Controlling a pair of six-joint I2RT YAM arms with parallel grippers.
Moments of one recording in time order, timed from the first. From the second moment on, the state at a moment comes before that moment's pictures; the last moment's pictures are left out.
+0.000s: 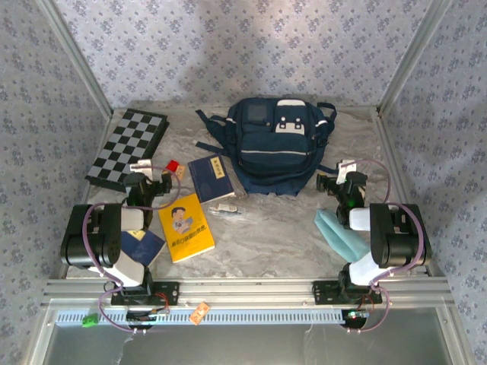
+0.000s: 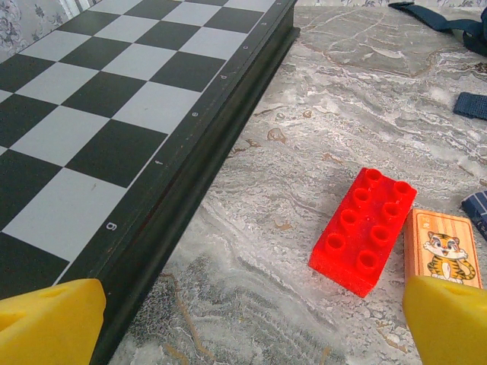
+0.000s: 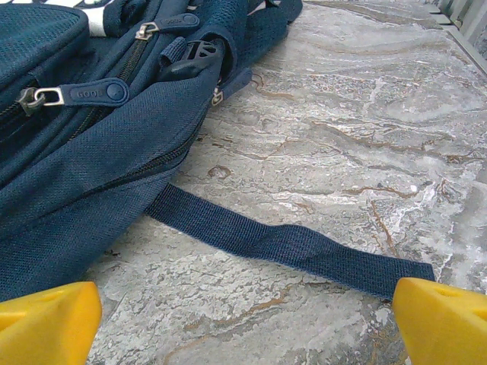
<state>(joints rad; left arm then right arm) 0.00 1.54 0.39 0.73 -0.10 -0.04 -0.04 1.53 0.39 0.71 0.00 -0.03</state>
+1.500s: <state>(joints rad) 0.02 0.96 0.55 -0.08 0.02 -0.63 -0.05 1.14 0.65 -0.22 -0.23 0.49</state>
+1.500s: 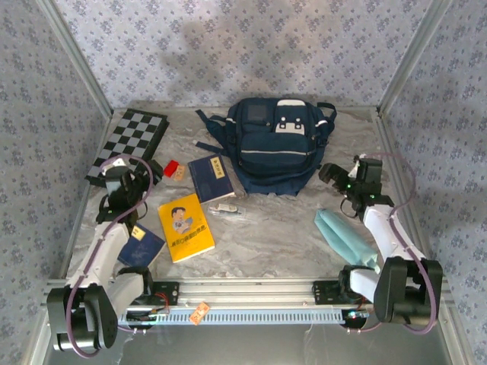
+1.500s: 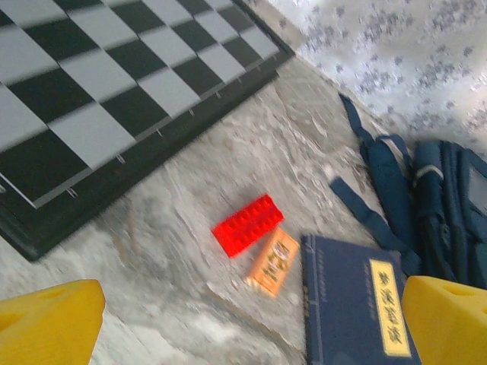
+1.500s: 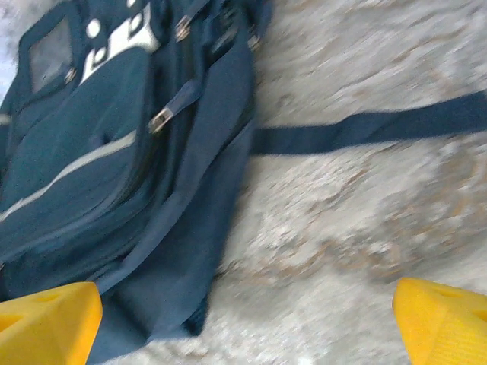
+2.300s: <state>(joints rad) -0.51 1.19 0.68 -0.15 0.09 -0.70 0.27 1.56 0.90 -0.23 -0.20 0.70</state>
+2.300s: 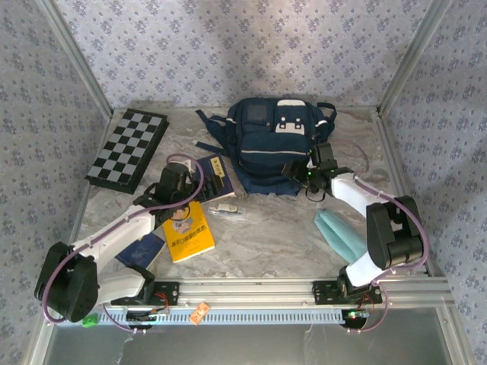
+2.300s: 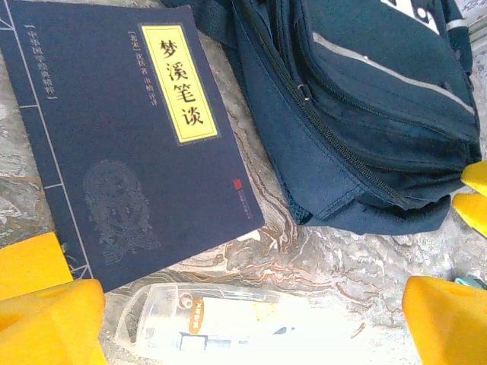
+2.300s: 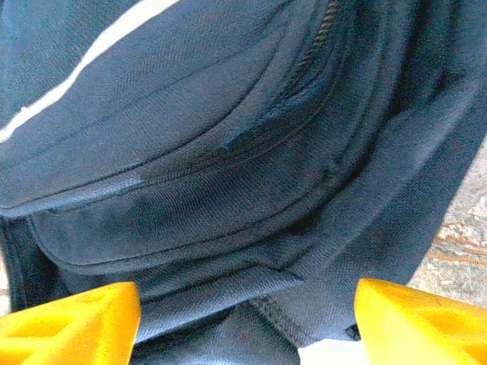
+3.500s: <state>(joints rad) -0.68 1.44 0.90 -0.12 0.12 -0.78 0.14 1.51 1.05 -0.40 -0.08 0.71</state>
